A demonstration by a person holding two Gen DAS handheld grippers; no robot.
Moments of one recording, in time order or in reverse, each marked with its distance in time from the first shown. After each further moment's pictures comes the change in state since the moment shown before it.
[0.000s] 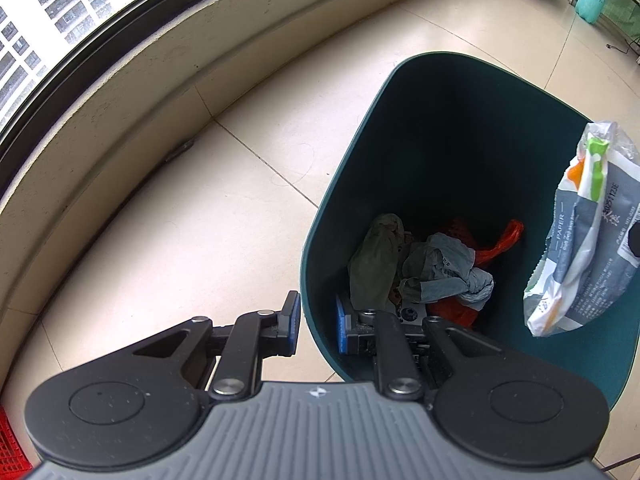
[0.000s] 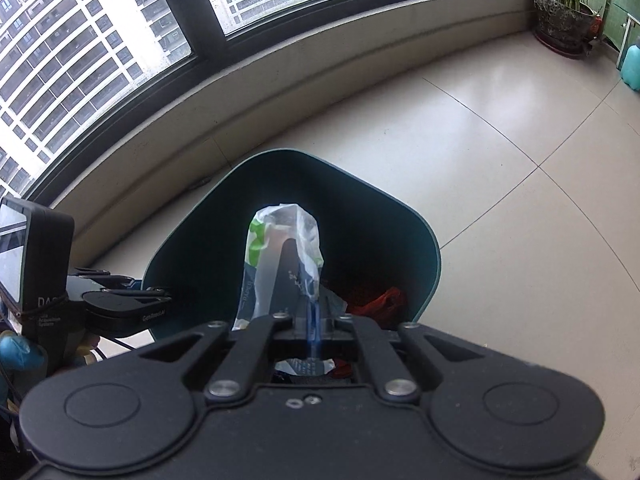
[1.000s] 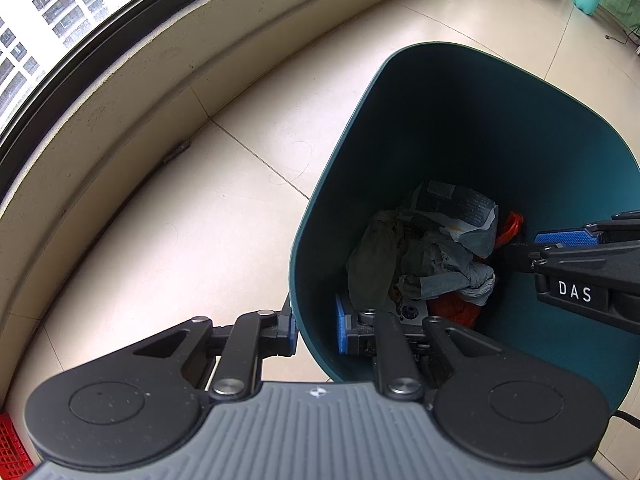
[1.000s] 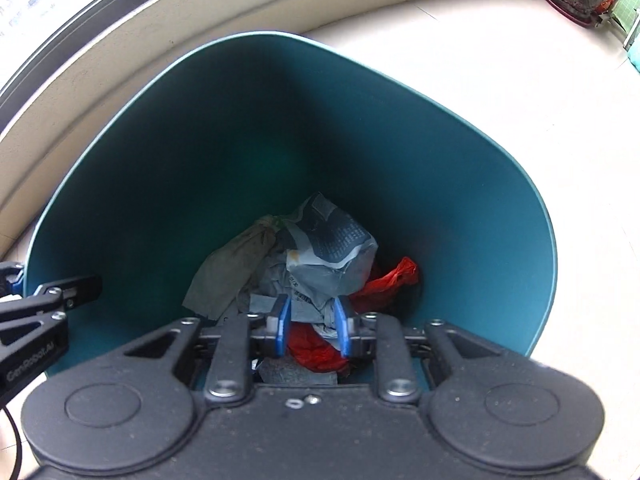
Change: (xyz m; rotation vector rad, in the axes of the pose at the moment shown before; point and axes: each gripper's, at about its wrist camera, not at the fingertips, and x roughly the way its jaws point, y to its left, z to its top) left arm 0.001 -0.003 0.002 0.014 0.007 0.009; right arm 0.073 0.011 -0.020 -0.046 0.152 -0.088
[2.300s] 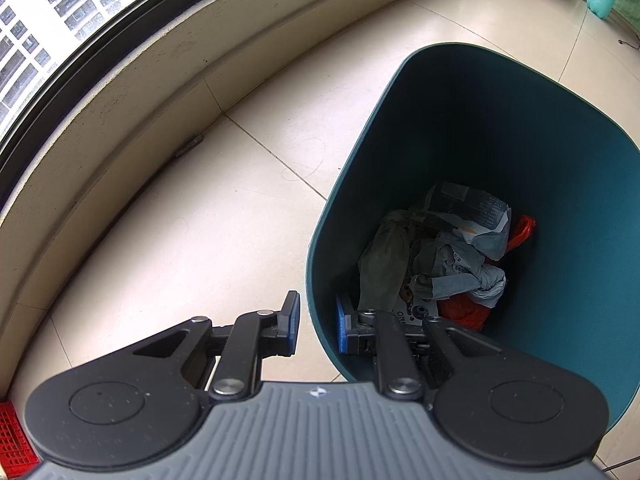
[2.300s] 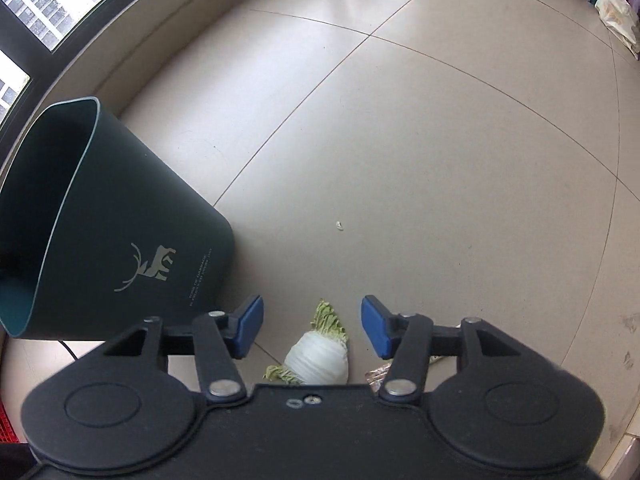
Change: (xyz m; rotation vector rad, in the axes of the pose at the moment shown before) left arm 0.004 0.002 -0.001 -0.035 0.013 0.036; right arm -0.054 -0.200 -0.141 0.379 0.006 -0.029
